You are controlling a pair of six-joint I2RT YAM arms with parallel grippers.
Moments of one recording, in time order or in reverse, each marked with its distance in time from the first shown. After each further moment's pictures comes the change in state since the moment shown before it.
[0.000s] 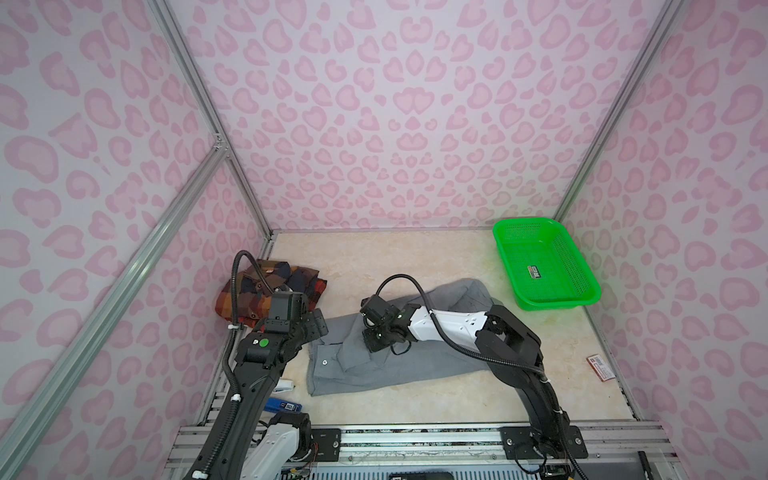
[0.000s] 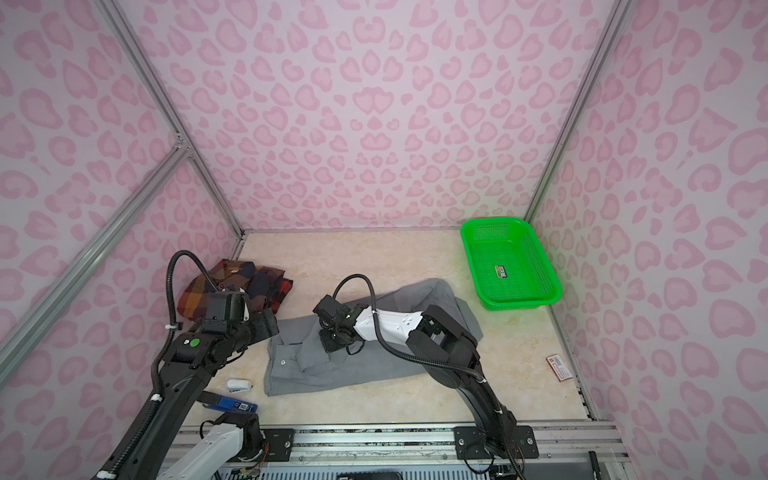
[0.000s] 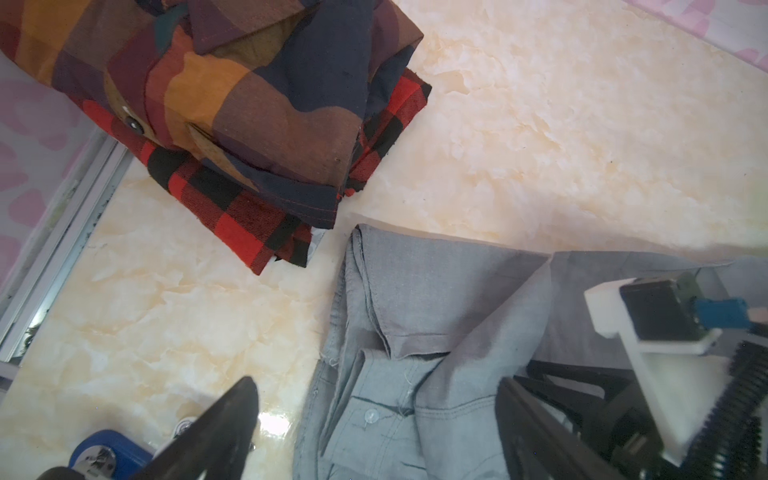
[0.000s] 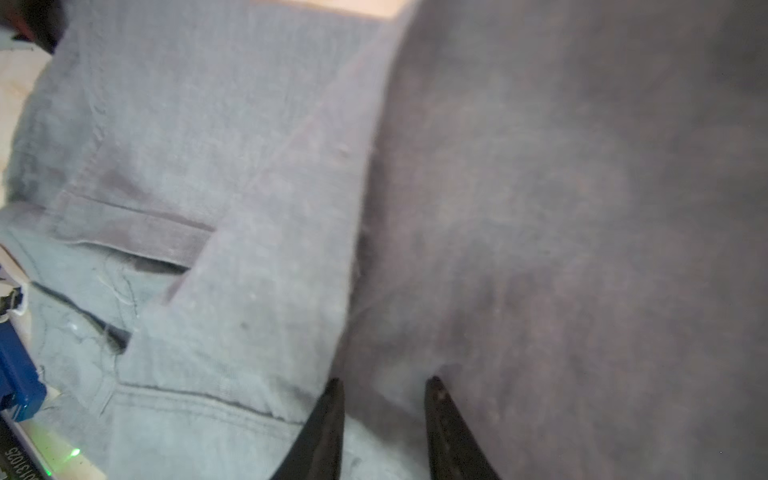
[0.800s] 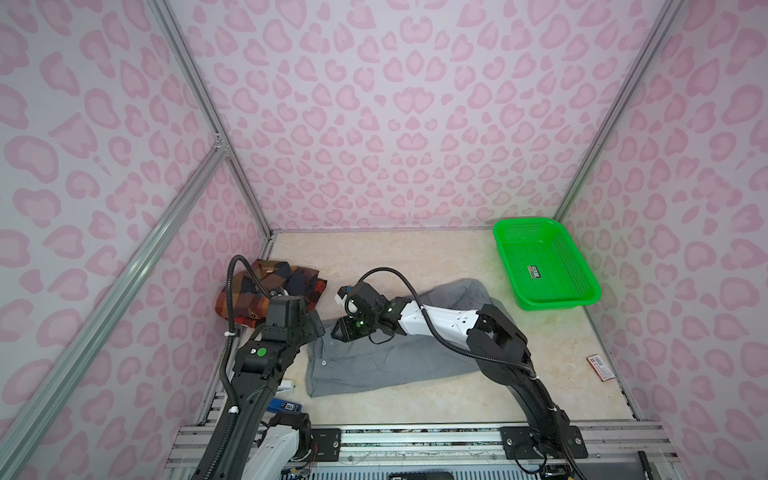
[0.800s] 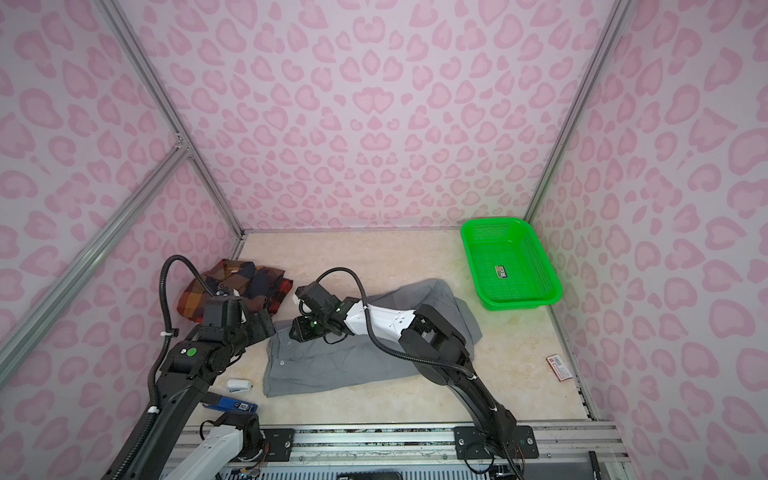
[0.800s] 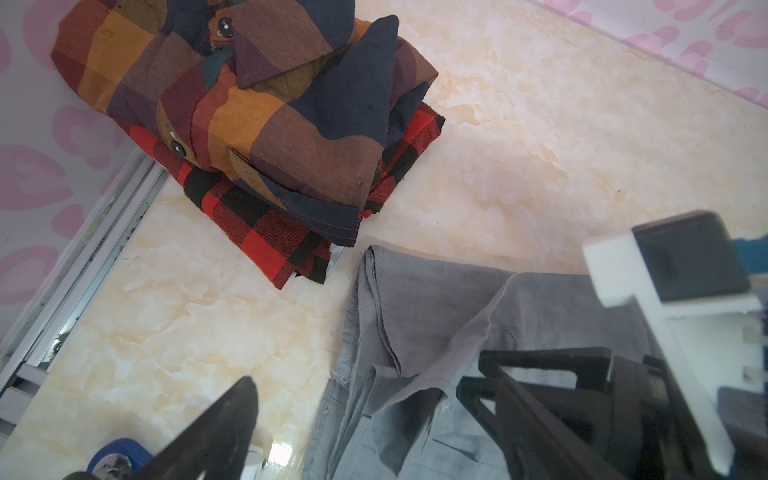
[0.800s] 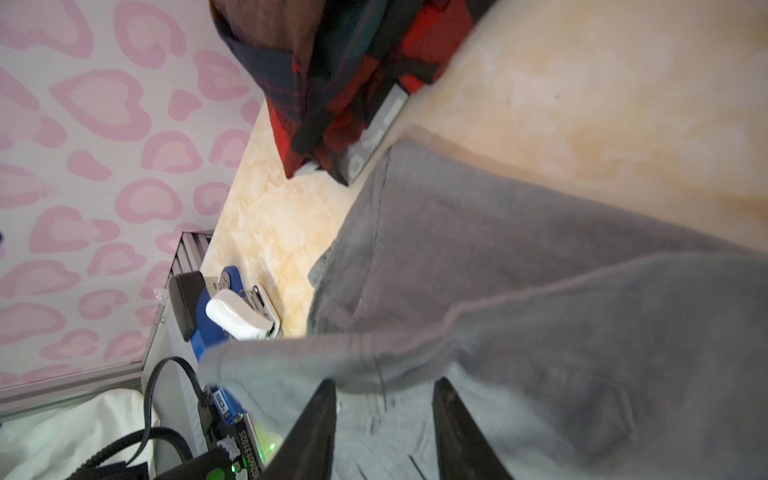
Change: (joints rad) left arm 0.000 -0.056 -0.032 0.035 -0.056 0.000; right arm -0.006 0.103 0.236 0.158 -0.273 0.082
